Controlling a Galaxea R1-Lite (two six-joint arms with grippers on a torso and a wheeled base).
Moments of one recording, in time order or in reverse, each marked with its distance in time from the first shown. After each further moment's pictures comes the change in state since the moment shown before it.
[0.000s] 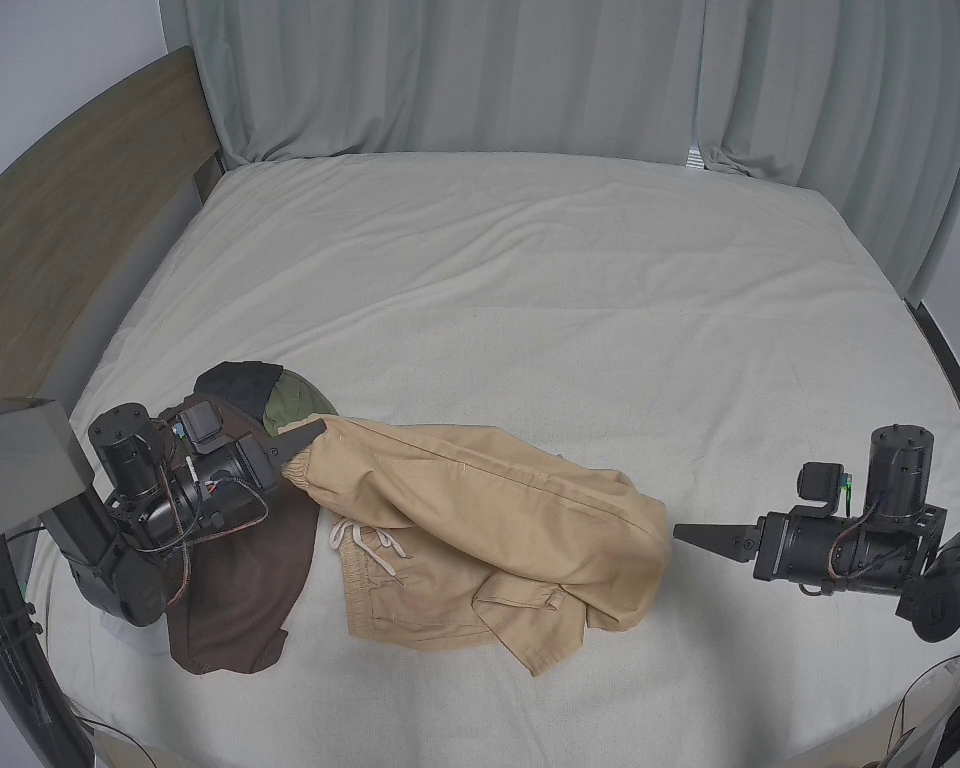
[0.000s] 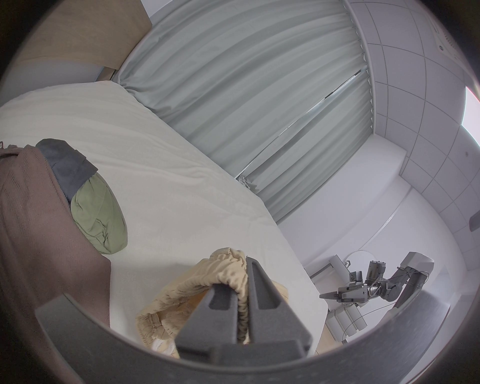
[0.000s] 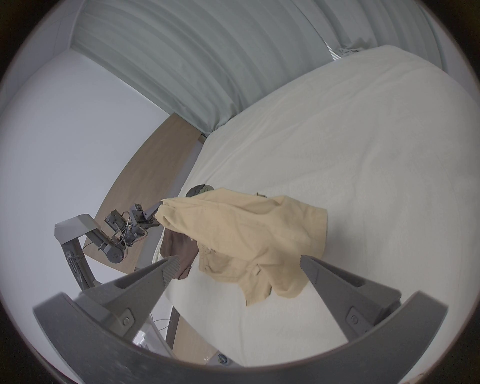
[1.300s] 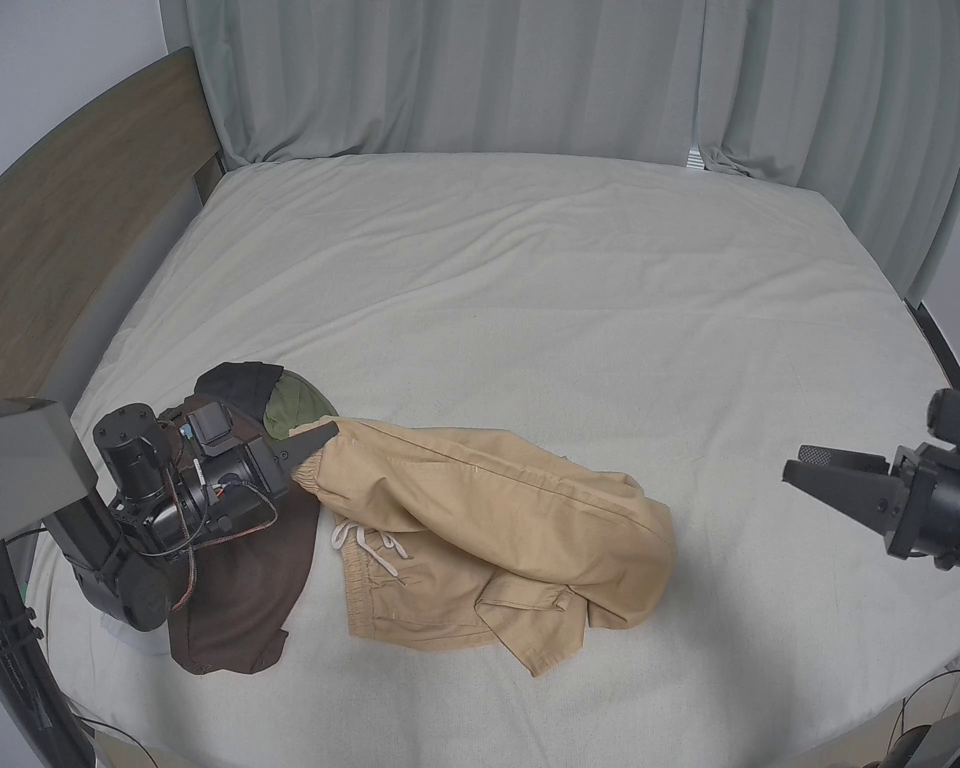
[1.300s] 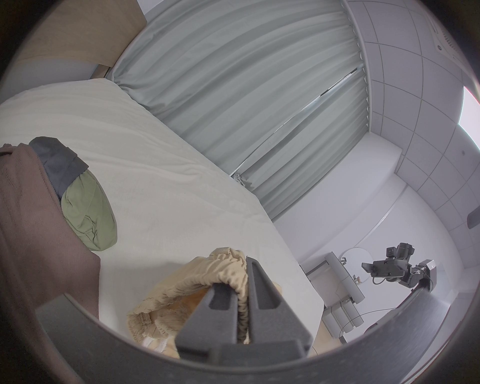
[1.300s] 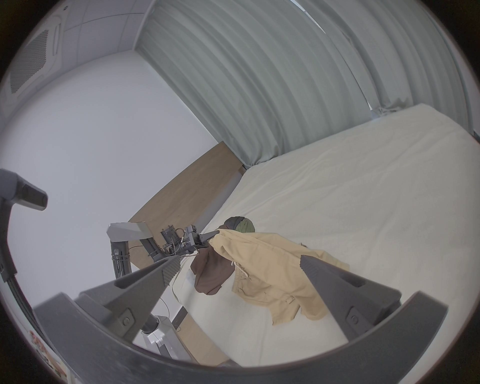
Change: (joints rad) left arm -0.036 -0.011 0.007 0.000 0.001 0.003; right arm 0.071 -0.493 -0.138 0.345 0.002 -0.089
